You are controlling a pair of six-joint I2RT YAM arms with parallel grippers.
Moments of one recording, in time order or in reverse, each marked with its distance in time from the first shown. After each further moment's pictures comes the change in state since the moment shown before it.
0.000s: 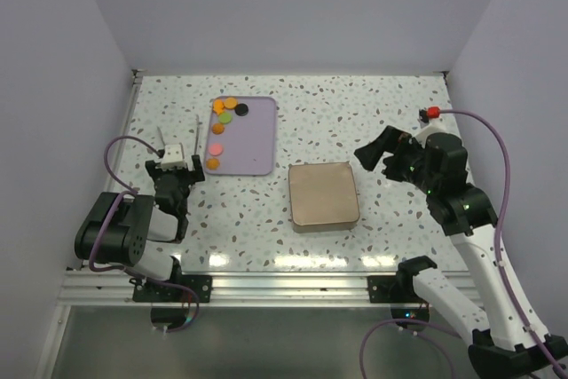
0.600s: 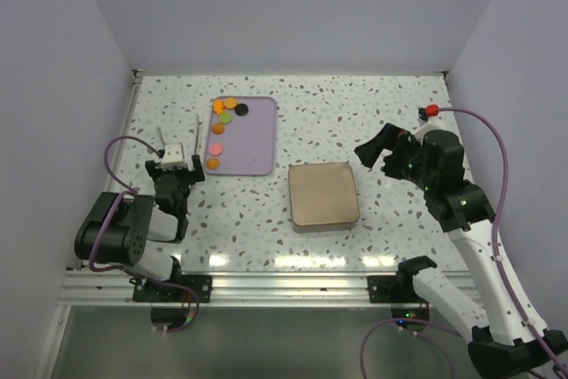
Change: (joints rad) left arm 0.000 0.000 0.000 0.000 0.000 0.000; right arm 0.000 0.024 0.000 0.016 0.017 0.006
